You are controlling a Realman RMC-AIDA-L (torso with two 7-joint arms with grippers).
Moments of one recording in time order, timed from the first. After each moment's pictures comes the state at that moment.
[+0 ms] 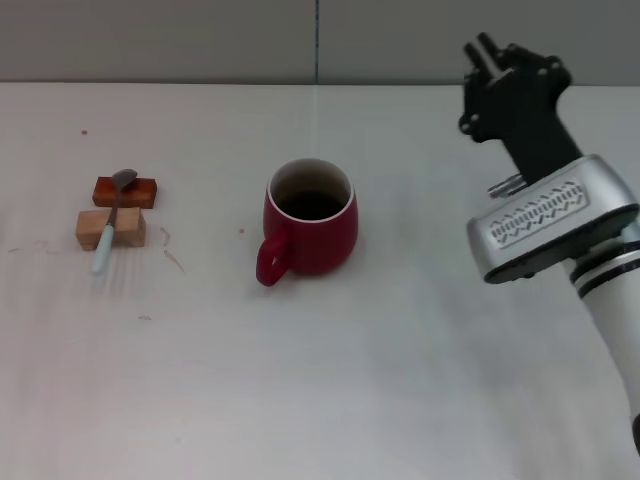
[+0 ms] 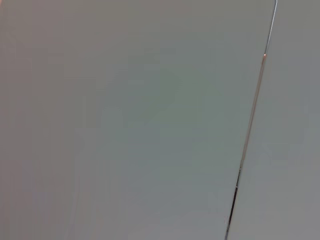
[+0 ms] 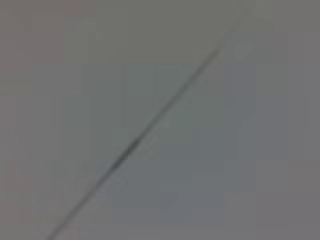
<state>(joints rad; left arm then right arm) -0.40 -2.07 0.97 0.16 0.12 1.18 -0.41 0.57 2.09 0.41 0.51 -1.77 -1.14 -0.90</state>
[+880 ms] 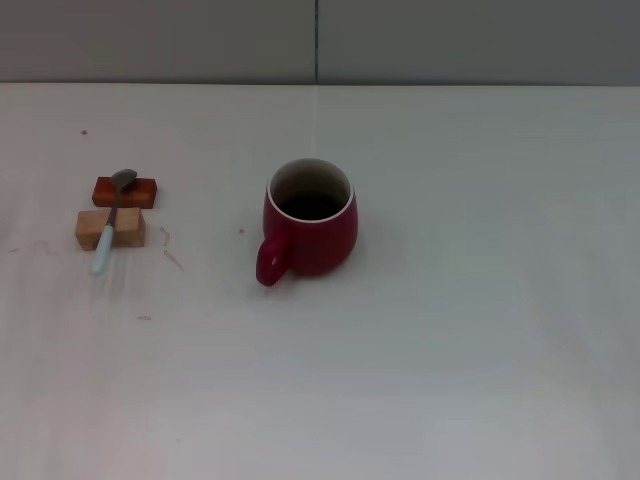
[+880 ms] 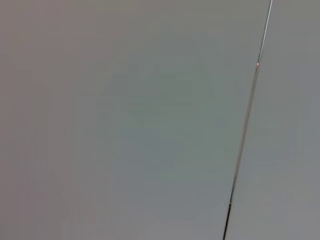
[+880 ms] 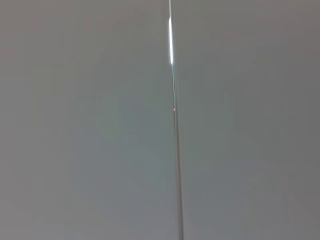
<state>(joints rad) -0.40 -2.06 0.98 0.18 0.12 1.18 -0.41 0.31 2.07 0.54 0.06 -1.78 -1.63 0.18</state>
